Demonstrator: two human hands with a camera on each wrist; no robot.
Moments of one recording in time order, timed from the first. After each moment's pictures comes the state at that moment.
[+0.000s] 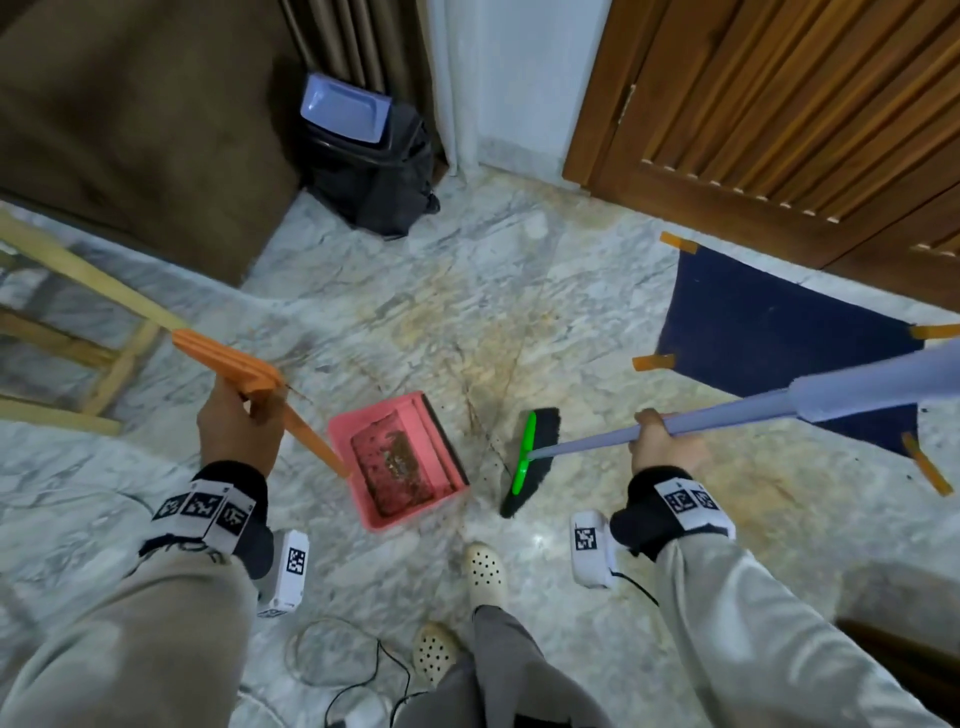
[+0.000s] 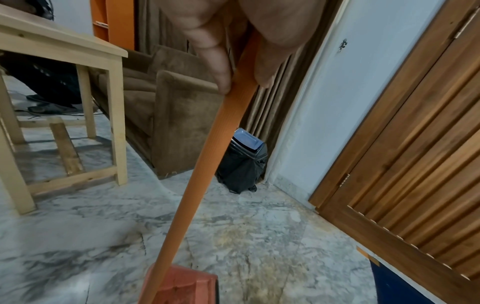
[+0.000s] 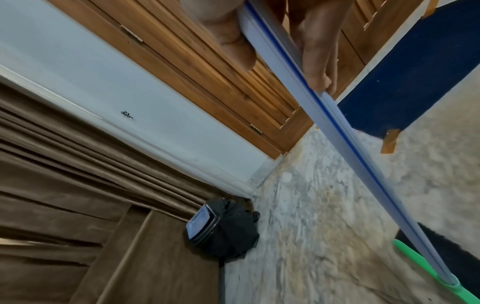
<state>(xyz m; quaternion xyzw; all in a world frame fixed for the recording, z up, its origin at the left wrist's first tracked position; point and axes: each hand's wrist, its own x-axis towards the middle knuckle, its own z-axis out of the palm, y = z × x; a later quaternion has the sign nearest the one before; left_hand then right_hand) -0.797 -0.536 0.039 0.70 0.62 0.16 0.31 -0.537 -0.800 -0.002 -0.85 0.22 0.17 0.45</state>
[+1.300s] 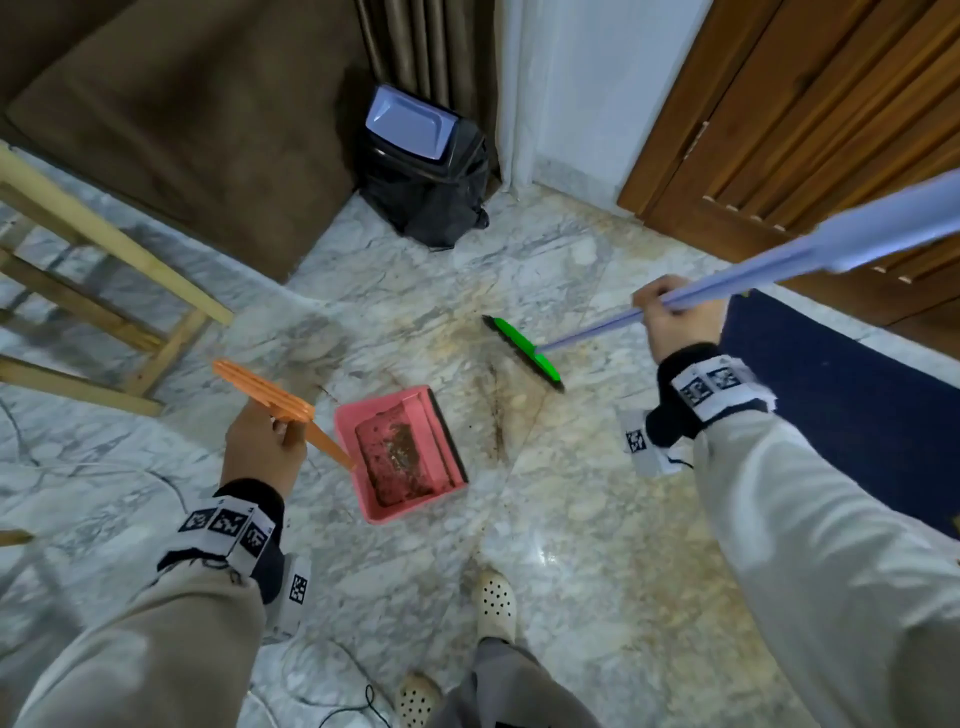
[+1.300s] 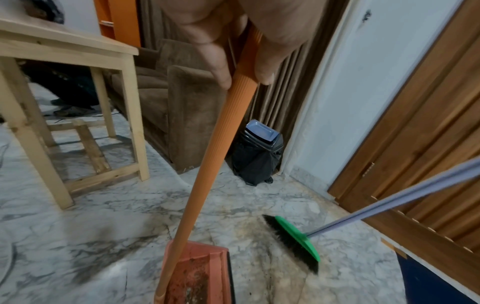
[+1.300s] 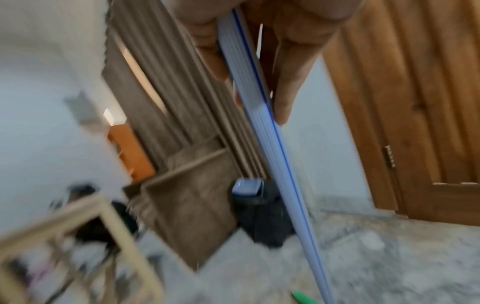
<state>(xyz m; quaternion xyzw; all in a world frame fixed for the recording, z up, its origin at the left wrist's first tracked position) -0.810 -0.493 0.030 0.72 0.61 0.14 0.29 -0.437 -0.634 0.045 -0.88 -0.21 0.17 0.40</state>
